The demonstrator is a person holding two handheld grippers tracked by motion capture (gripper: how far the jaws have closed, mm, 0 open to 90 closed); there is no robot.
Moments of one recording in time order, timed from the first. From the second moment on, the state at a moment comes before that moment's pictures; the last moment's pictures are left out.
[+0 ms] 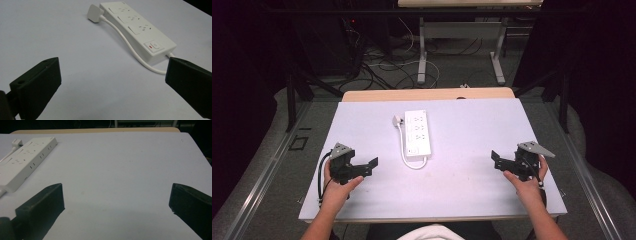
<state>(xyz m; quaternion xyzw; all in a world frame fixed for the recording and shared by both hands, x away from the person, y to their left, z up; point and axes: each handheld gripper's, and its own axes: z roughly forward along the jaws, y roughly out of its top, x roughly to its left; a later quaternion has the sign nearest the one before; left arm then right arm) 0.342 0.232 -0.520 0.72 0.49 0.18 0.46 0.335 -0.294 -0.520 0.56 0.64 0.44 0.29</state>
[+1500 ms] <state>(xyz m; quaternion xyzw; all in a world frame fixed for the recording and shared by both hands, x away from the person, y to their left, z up) 0.358 0.203 -0.489 0.73 0.47 0.16 0.48 0.335 -0.283 -0.526 0.54 0.66 0.43 0.30</state>
